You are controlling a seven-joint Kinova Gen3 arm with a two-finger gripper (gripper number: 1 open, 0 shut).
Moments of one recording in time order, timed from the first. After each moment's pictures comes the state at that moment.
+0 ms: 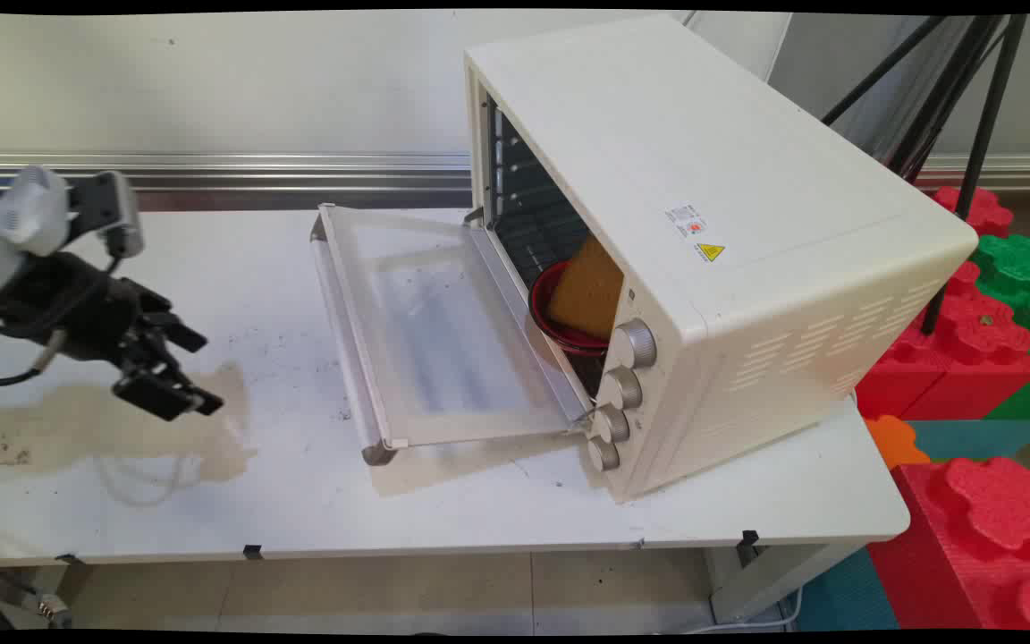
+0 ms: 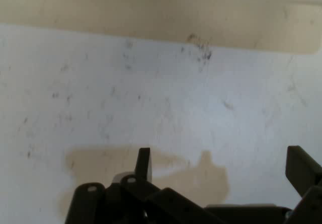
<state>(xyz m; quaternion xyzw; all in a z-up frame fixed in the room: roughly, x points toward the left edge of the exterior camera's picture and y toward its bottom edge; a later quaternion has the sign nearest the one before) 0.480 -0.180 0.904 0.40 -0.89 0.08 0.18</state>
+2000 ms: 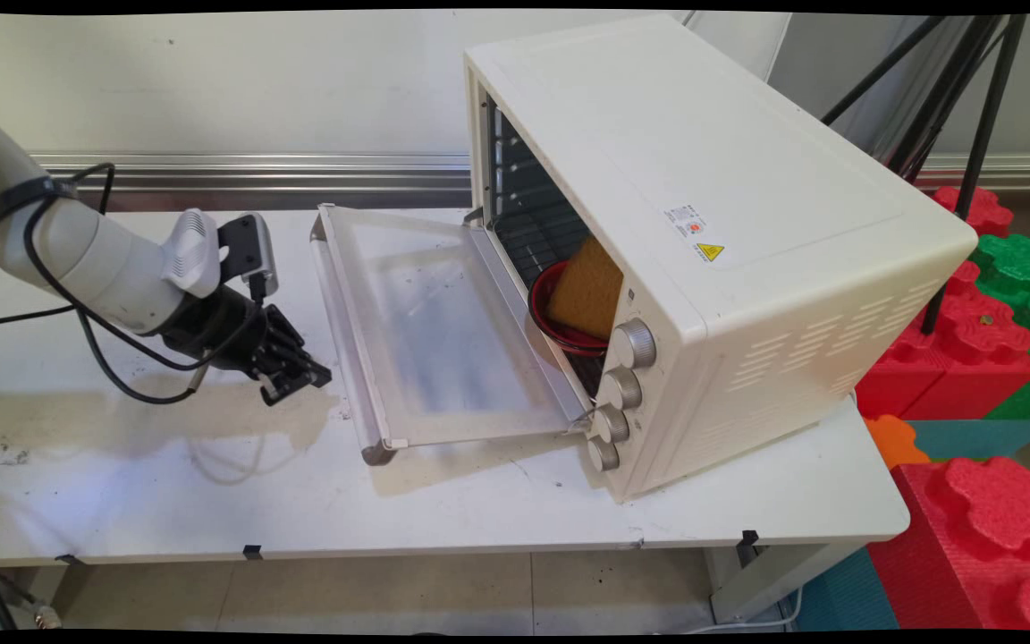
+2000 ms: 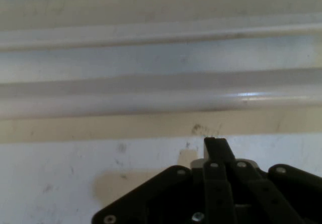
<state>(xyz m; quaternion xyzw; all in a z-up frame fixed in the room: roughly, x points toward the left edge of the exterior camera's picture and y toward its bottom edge) 0.424 -0.236 0.834 0.32 -0.91 0.12 0.21</state>
